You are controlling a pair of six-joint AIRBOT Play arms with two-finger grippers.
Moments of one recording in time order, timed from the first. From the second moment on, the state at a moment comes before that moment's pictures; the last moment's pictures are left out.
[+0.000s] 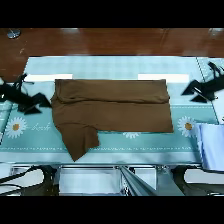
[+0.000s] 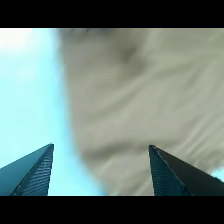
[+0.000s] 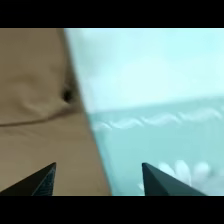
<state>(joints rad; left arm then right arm) 0.35 -1.35 1.01 1.20 -1.36 -1.40 -0.42 -1.48 1.26 -1.19 1.38 1.47</state>
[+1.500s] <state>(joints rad) 0.36 -1.05 0.29 0.63 -1.08 -1.04 -0.48 -1.20 0.52 -0.89 1.18 1.34</state>
